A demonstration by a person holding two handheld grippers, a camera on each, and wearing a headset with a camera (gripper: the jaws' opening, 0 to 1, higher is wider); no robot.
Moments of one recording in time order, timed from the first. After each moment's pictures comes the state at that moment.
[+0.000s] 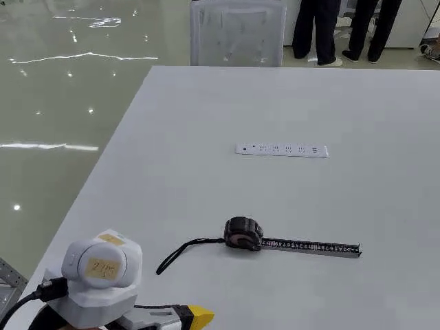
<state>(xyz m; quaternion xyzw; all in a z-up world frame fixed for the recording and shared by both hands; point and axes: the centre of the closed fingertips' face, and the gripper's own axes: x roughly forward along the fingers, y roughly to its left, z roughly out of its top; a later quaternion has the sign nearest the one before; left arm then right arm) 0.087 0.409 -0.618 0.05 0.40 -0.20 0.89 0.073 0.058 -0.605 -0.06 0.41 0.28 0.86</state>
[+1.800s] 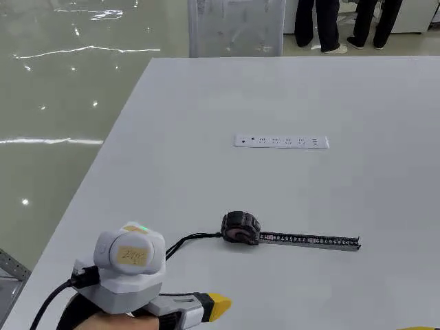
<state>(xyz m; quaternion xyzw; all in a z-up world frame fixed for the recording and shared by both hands) 0.109 0.374 -0.630 0.04 0.42 -0.19 0.89 0.091 0.049 -0.624 -0.07 0.42 0.30 0.86</state>
